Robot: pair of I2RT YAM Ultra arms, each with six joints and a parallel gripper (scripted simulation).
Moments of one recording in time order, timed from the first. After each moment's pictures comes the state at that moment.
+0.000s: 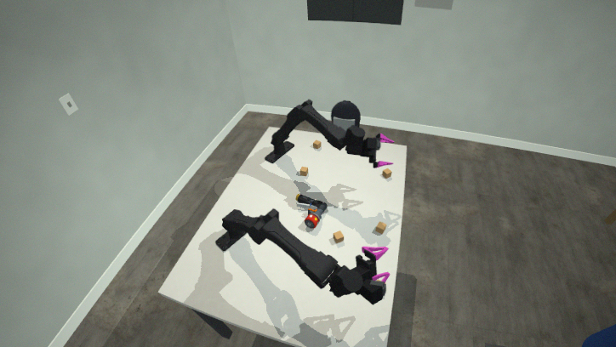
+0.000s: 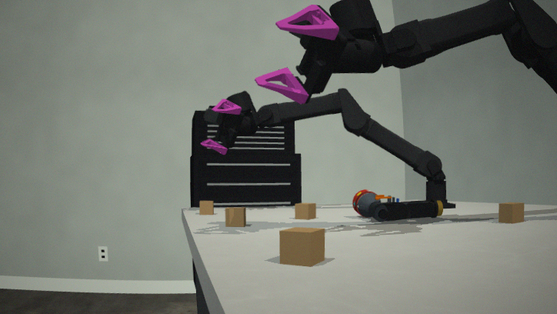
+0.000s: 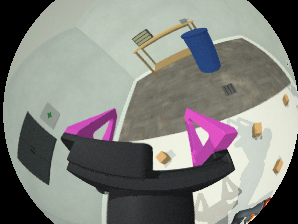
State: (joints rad) left arm -0.10 2.26 1.93 0.10 -0.72 0.51; right arm 0.02 2.59 2.42 -0.20 -1.18 0.73
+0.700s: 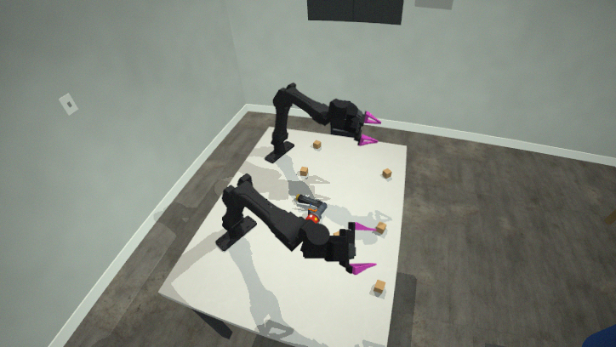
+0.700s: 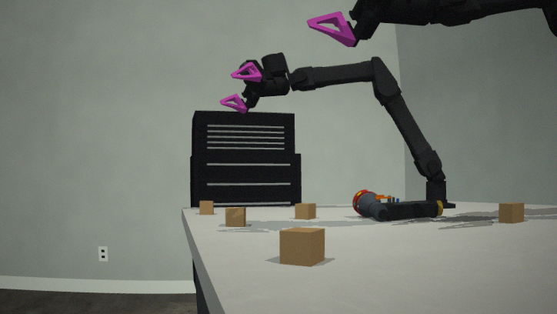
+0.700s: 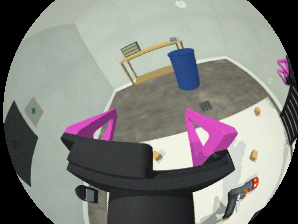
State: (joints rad) left arm -0.07 1.84 1.62 0.06 -0.47 0.33; right arm 0.01 2.07 1.96 -0.15 -0.78 0.48
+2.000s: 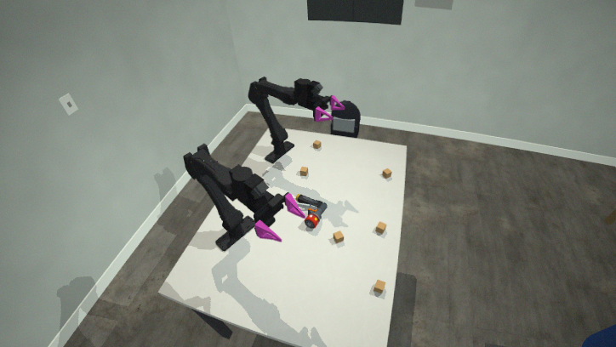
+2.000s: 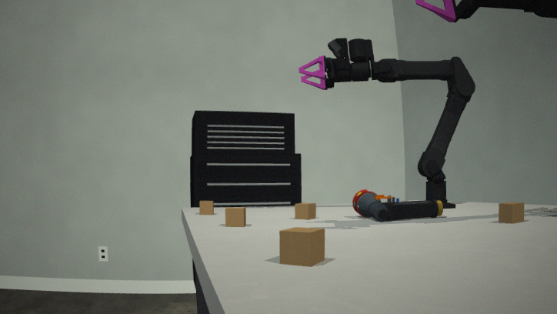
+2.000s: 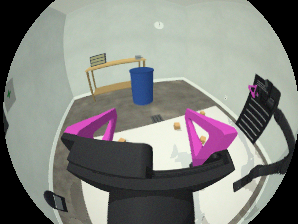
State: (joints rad) left arm 0.00 1.09 1.06 -0.01 -0.02 0.01; right arm 0.00 1.09 1.07 -0.02 -0.03 0.02
